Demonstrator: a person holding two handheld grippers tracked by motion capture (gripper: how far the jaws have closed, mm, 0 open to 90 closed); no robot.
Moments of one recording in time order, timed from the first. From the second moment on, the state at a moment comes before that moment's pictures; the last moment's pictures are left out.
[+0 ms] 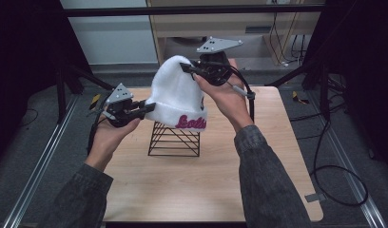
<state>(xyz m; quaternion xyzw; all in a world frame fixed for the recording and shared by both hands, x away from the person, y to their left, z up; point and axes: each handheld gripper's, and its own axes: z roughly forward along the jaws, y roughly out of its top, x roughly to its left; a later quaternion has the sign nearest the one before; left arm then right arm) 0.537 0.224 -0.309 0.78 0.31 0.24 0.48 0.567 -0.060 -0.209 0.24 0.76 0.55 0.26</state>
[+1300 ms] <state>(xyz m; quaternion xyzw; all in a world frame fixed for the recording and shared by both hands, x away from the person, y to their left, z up) 0.538 0.239 -0.359 0.79 0.33 0.24 0.46 0.572 -0.041 -0.248 0.22 0.79 0.53 0.23</state>
